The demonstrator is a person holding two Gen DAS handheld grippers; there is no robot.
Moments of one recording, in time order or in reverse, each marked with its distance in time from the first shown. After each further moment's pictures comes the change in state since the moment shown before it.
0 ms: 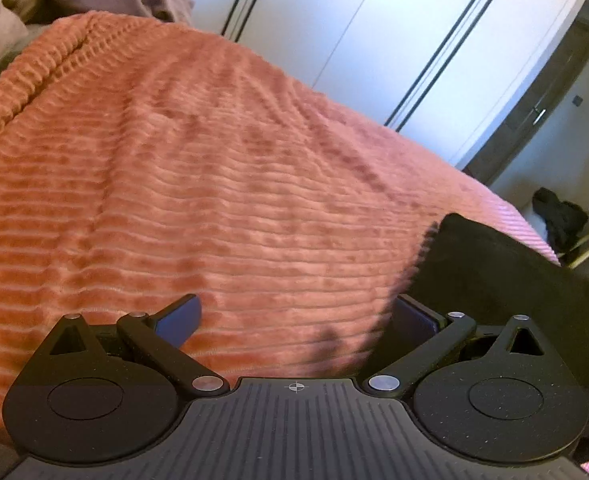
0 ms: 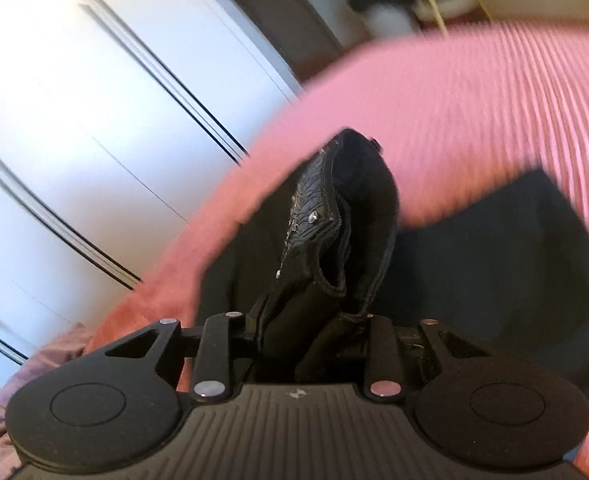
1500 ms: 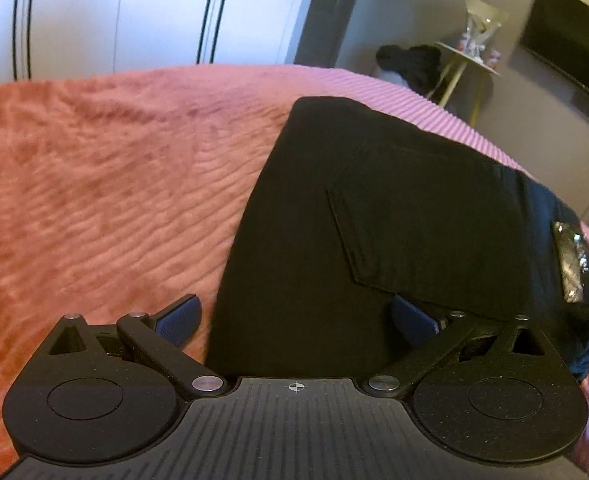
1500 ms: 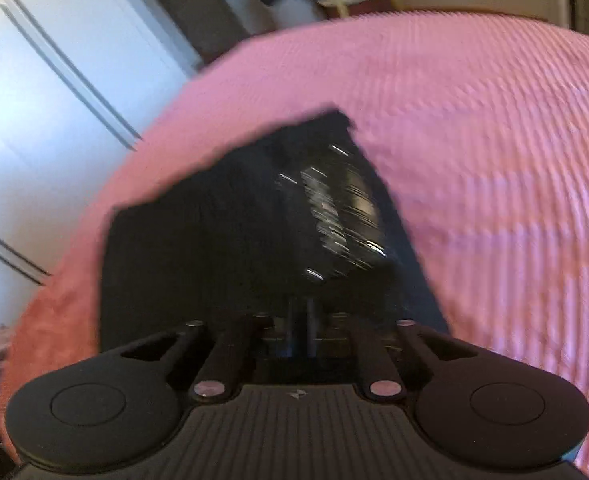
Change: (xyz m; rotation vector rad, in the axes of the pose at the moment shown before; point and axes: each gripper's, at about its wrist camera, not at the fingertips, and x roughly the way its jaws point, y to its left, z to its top) left arm 0.011 -0.089 -0.065 0.560 0.168 -0.320; right arm -0.037 -0.084 0.000 0.079 0.088 -0.246
